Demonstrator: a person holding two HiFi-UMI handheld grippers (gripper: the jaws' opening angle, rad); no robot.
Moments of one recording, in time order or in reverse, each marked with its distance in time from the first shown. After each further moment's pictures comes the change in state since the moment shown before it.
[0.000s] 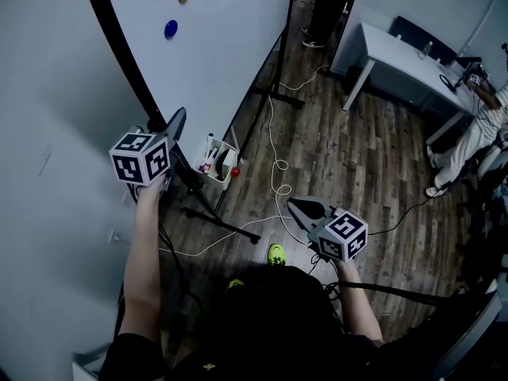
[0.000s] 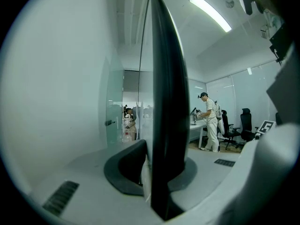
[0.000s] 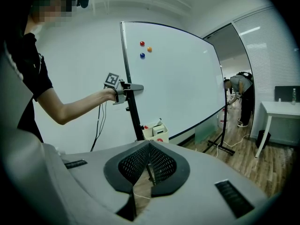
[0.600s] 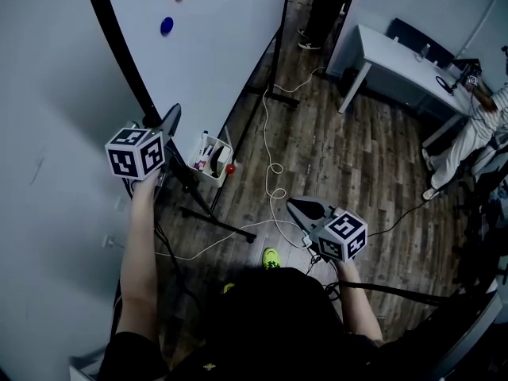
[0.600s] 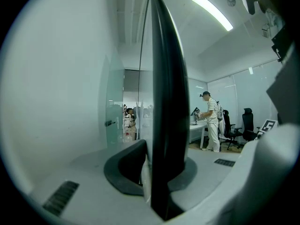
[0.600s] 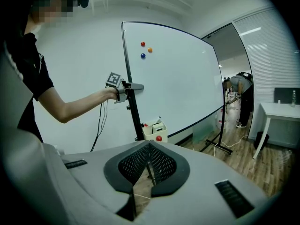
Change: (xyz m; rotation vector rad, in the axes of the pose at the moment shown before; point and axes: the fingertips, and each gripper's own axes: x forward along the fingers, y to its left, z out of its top) left arm 0.008 0.005 -0.010 -0.002 -0.012 0.015; right arm -0.006 -0.011 -0.014 -0.025 0.014 -0.004
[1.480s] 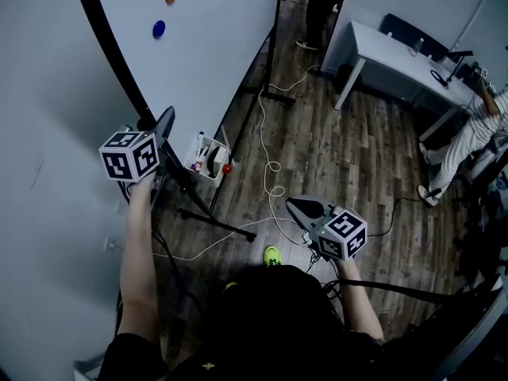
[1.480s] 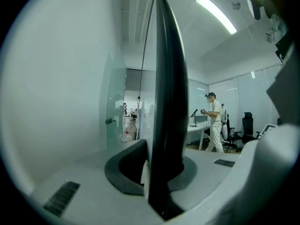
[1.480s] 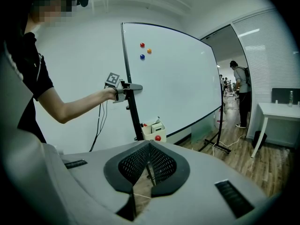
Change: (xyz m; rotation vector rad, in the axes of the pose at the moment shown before) left arm -0.003 0.003 0.003 -0.046 0.011 -0.002; right arm -0.008 0.001 0.003 0.015 0.000 -0.022
